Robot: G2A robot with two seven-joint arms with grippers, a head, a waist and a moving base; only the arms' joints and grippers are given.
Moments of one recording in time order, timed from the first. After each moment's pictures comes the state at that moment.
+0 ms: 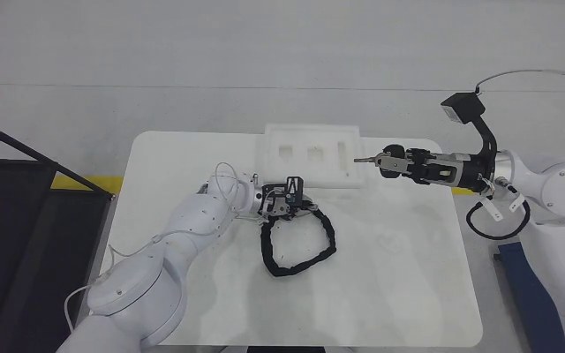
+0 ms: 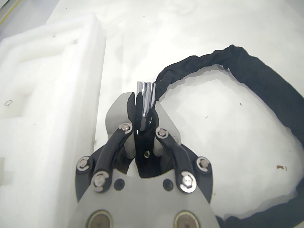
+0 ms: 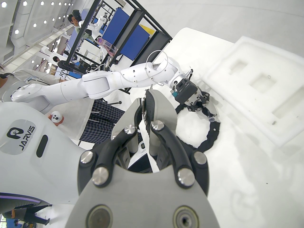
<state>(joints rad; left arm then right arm) 0.39 -1.50 -0.39 -0.33 1.80 -0.79 0.85 -0.84 -0.84 1.35 -1.67 0.37 -0.35 1.18</state>
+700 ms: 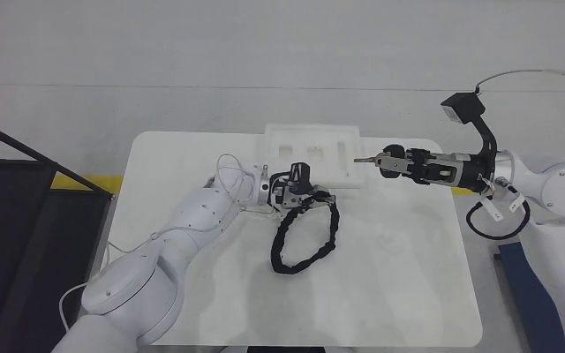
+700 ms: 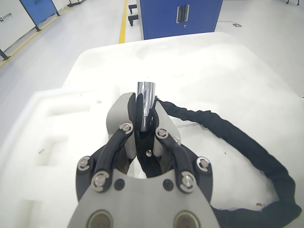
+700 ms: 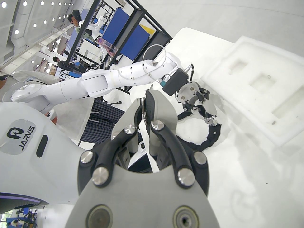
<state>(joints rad) 0.39 -1.47 -0.43 -0.48 1.73 -0.85 0.97 -0.84 -0.84 1.35 -1.67 0.37 -0.35 1.18</state>
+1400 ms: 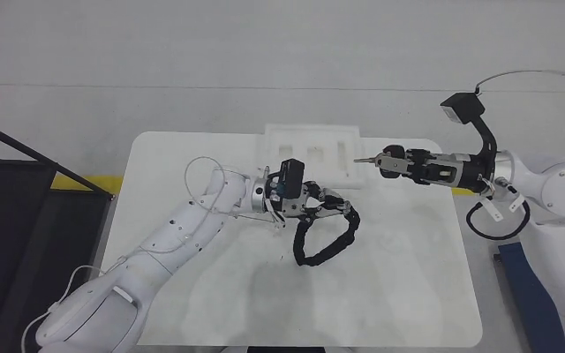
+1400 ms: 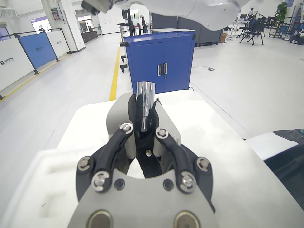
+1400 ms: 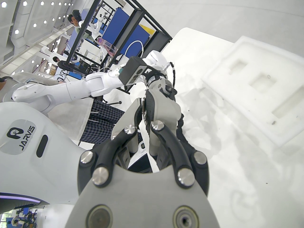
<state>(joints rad) 0.58 -1.23 -0.63 -1.13 1.47 -1.01 0.73 -0.84 -0.84 1.35 -1.67 0.37 -0.35 1.18</state>
